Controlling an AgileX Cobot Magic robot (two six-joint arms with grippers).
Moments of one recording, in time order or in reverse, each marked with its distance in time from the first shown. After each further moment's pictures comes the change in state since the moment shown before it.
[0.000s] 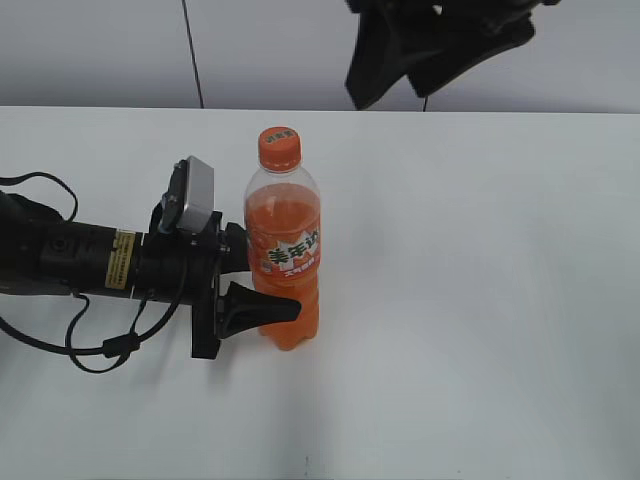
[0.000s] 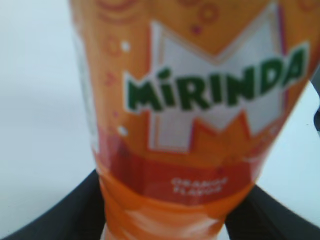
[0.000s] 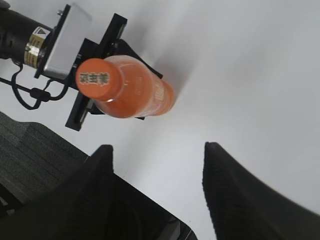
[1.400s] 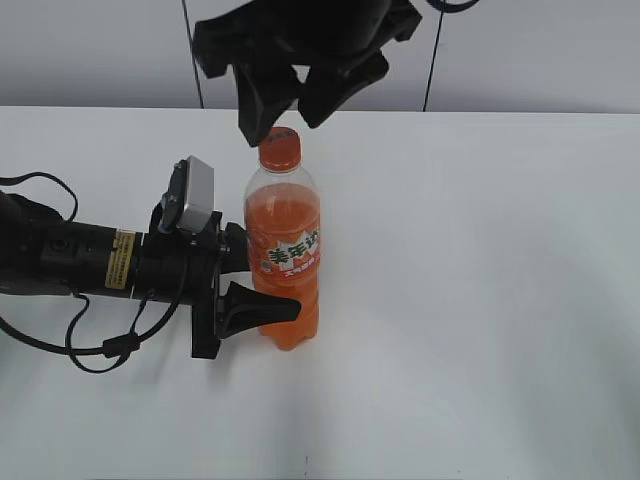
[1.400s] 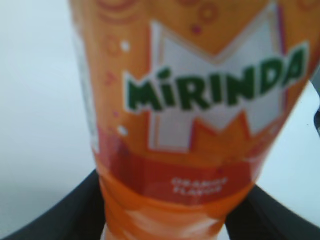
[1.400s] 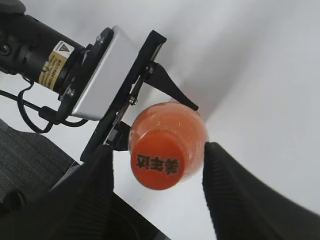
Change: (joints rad) left arm -0.001 0.000 0.000 -0.001 0.000 0.000; right arm 0.122 0.257 -0.208 -0.047 0.001 0.022
